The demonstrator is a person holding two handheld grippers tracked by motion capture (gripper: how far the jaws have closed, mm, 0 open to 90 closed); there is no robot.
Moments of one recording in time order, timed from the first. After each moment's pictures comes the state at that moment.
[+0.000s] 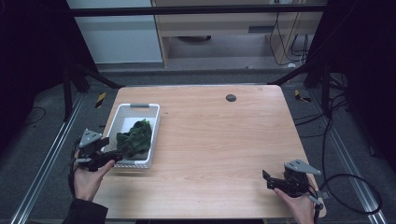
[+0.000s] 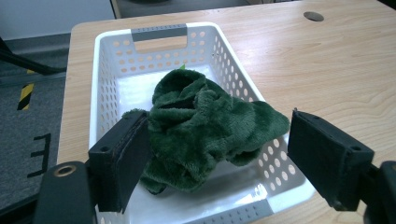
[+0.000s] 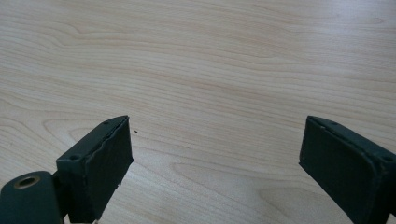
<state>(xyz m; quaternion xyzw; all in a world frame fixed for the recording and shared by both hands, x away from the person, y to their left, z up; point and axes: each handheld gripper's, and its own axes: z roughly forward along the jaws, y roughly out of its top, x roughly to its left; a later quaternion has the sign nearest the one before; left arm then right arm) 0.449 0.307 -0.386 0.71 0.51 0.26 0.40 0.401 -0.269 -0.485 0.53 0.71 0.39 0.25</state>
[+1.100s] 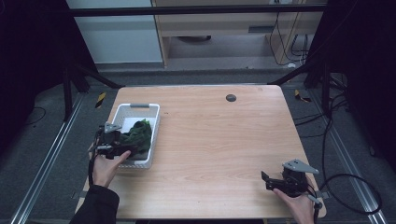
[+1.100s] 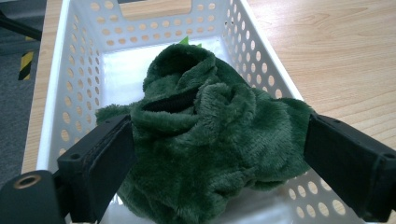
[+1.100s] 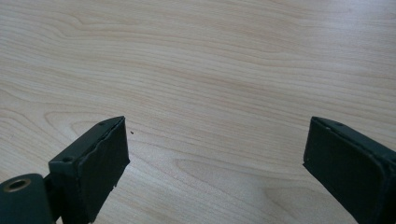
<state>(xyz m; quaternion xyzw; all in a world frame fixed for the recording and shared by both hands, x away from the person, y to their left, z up) 0.498 0.284 -0.415 0.74 0.54 0.23 0.33 0.403 -0.268 -0.488 0.53 0.72 0.38 0.24</state>
